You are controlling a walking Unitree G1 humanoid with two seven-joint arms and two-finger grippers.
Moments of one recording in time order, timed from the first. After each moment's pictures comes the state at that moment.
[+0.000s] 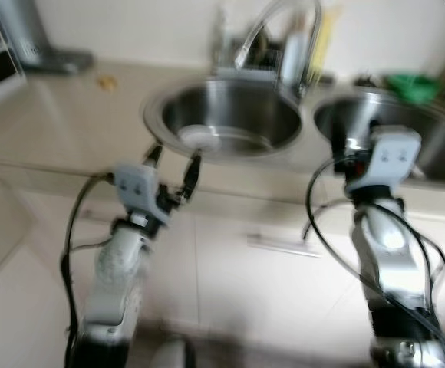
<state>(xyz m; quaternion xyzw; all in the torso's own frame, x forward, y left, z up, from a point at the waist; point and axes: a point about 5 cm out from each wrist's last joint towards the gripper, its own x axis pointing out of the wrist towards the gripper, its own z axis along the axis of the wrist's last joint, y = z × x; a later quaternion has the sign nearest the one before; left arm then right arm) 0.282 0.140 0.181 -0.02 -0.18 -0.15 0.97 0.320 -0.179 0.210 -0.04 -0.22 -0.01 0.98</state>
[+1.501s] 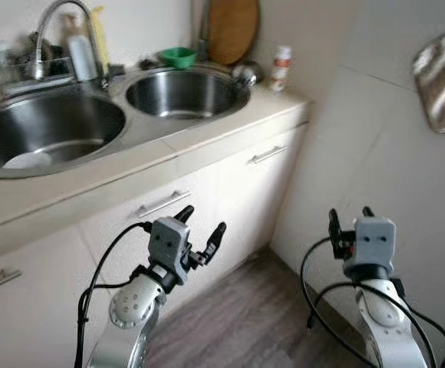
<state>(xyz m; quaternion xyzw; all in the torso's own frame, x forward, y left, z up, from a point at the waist) 0.245 0.127 0.097 0.04 -0.02 -0.25 0.97 0.259 -0.188 0.114 -0.11 -0.06 -0.05 0.99</state>
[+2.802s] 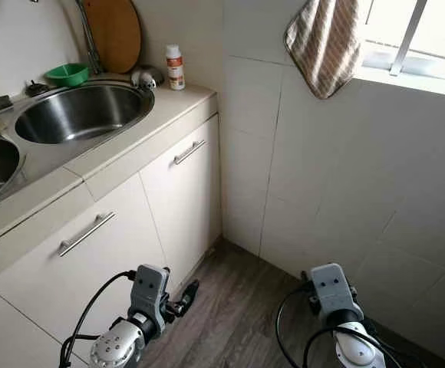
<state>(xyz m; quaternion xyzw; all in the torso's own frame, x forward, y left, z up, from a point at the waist) 0.210 0.140 0.035 0.00 0.14 -0.20 0.97 0.224 -0.169 0.038 -0.20 0.13 0.01 0.97</state>
